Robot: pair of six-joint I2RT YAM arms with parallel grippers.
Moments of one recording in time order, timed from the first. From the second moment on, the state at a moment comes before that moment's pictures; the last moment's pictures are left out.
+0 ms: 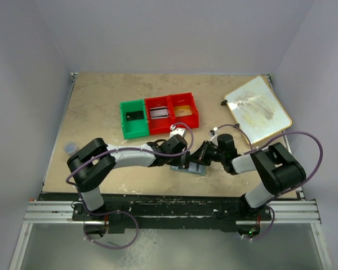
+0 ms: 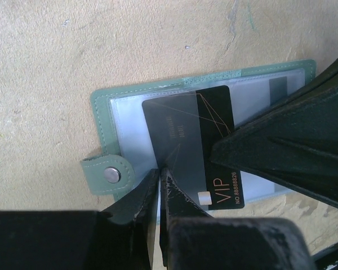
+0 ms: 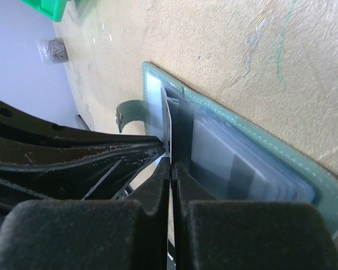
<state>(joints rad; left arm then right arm) -1.00 1.76 0.99 -0.17 -0.22 -0.68 0.39 1.59 0.34 0.61 -0.57 0.98</state>
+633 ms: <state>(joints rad) -1.00 1.62 0.93 -0.21 -0.25 -0.70 0.39 1.02 0.38 0.07 -0.33 0.86</state>
